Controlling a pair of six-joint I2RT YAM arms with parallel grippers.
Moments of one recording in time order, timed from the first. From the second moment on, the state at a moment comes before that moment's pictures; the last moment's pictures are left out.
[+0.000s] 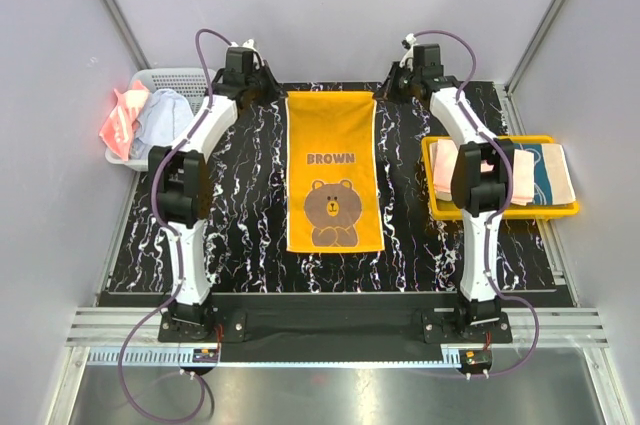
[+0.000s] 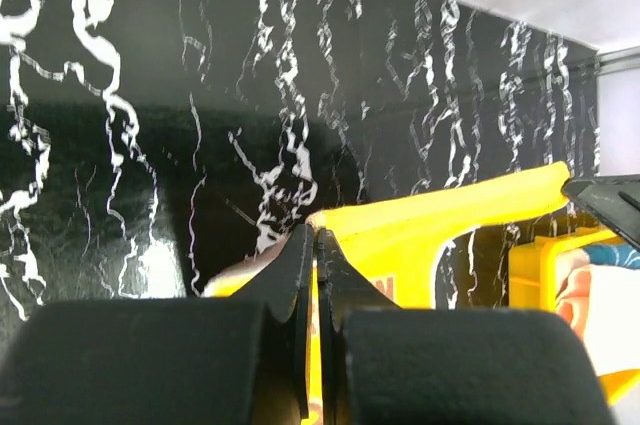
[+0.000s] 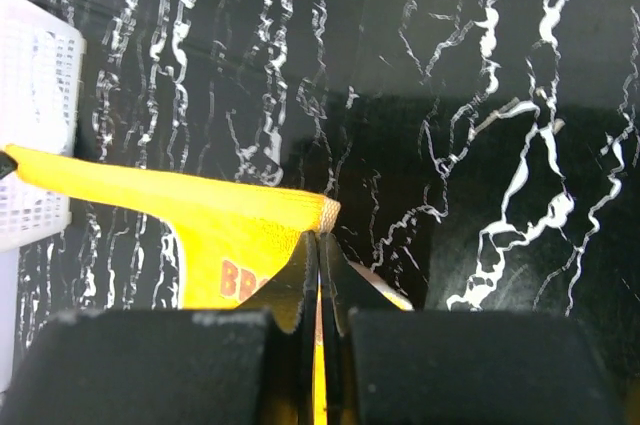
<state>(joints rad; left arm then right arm) -0.19 2.13 1.90 -0.34 0.25 -0.58 0.17 2.29 2.07 -0.41 -0.39 0.42</state>
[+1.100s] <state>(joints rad) -0.33 1.47 1.02 -0.32 0.18 -0.60 0.33 1.59 1.16 -0.39 -0.27 0.48</state>
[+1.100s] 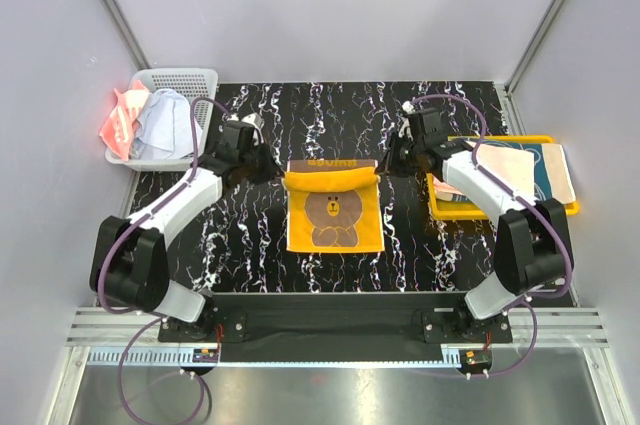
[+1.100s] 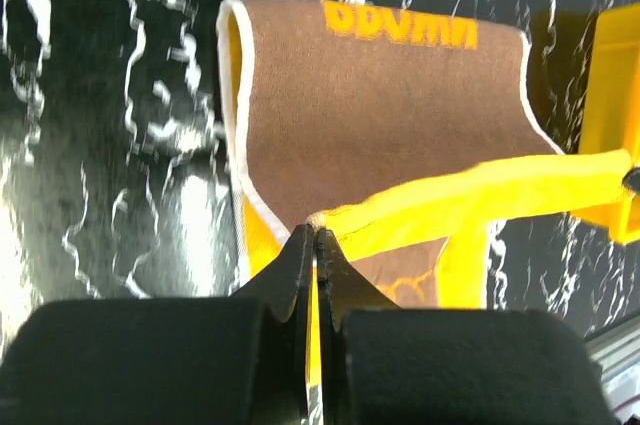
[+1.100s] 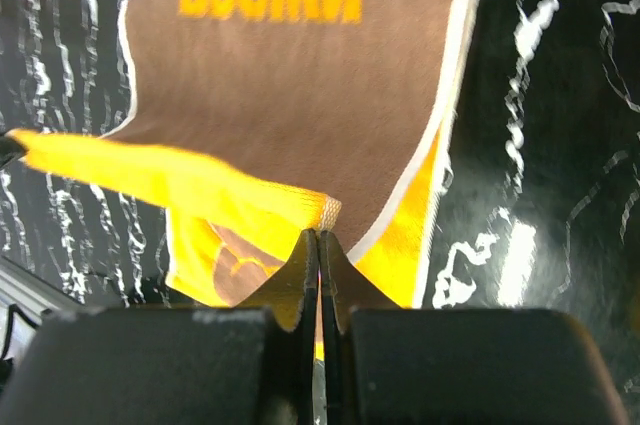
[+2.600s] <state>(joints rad) -0.43 1.24 0.74 -0.34 0.22 -0.58 0.37 1.36 0.84 -0.38 -0.25 0.52</state>
